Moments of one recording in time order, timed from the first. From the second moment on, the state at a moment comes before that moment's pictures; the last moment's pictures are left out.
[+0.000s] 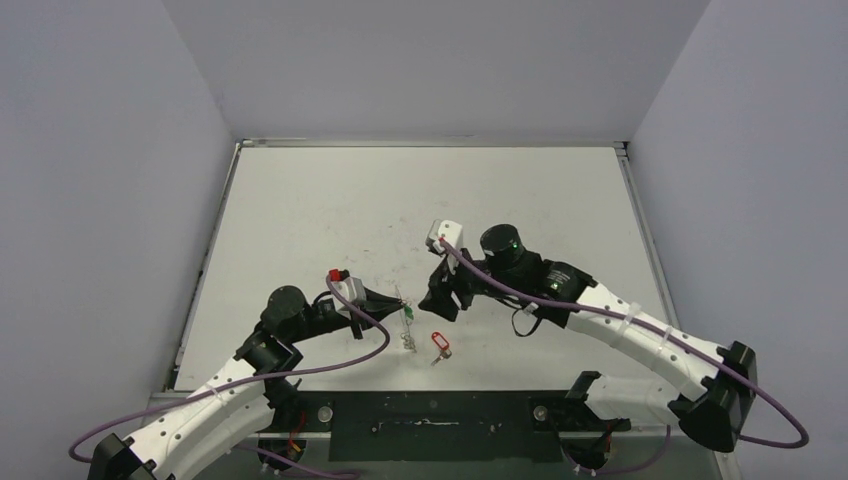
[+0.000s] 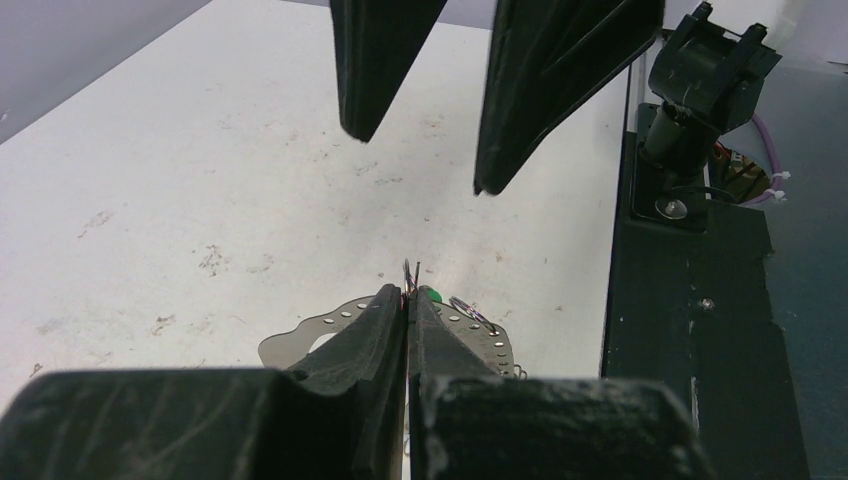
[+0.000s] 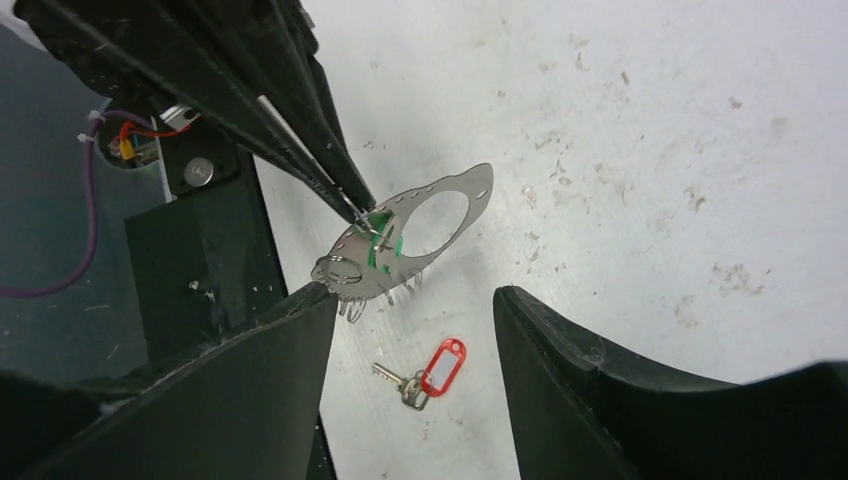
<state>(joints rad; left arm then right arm) -0.66 0.62 0.30 0.32 0.58 -0.02 0.89 1.20 1.03 -0.39 -0.38 -0.04</state>
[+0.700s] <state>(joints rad) -0.66 0.64 0.30 0.40 0.70 -0.04 0.89 1.13 0.71 0.11 -0.66 -0.26</state>
